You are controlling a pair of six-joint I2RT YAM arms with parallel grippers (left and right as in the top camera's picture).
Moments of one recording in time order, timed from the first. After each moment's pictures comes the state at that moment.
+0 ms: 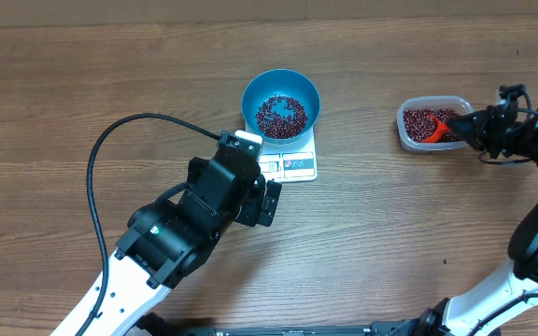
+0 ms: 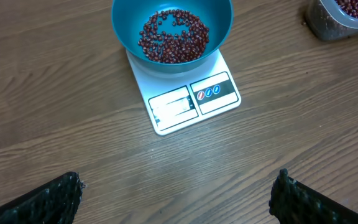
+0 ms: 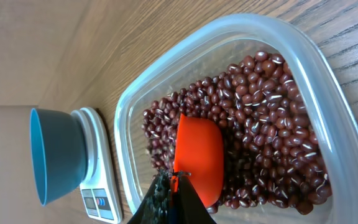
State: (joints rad) left arm -0.69 1.13 1.14 -0.87 -0.22 -0.31; right arm -0.52 1.95 1.33 -0.65 -0.85 0.05
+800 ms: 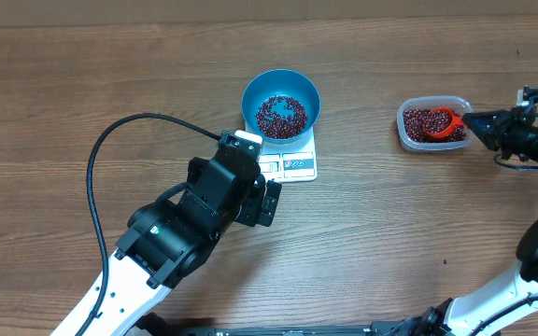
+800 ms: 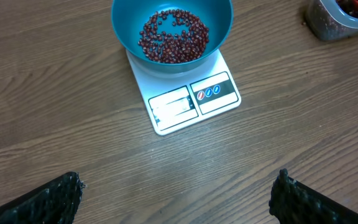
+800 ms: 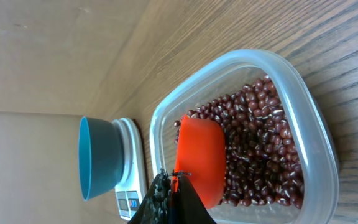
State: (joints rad) left arm -0.69 1.13 1.14 -0.87 -0.22 -0.31; right arm -0.61 1.95 1.33 -0.63 -1.03 0.04
